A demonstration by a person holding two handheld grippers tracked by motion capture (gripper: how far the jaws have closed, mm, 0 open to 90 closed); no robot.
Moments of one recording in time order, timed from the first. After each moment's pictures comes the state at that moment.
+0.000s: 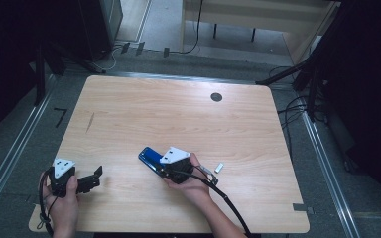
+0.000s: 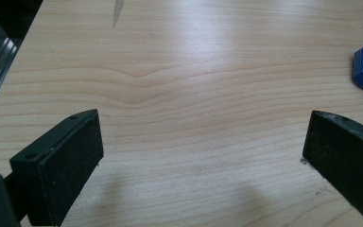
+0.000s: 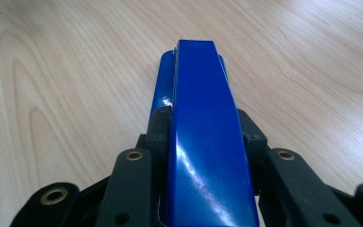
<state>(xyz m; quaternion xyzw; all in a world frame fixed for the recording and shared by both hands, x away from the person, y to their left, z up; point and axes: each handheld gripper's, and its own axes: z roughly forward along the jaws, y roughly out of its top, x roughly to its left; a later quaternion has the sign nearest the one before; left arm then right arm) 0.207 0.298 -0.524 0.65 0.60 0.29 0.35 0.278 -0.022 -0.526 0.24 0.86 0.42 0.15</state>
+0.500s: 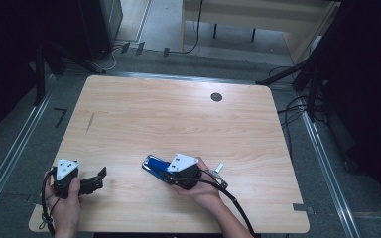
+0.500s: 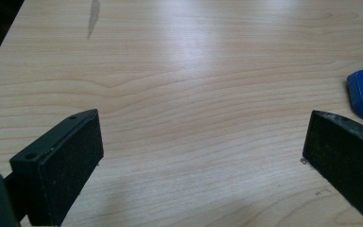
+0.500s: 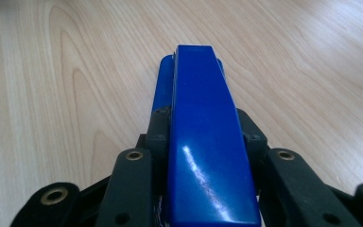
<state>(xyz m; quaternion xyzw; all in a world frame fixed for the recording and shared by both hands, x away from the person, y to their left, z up) 0.202 0.287 -0.517 0.67 0.58 0.28 0.38 0.264 -0.048 -0.523 0.19 0.87 0.43 0.14</state>
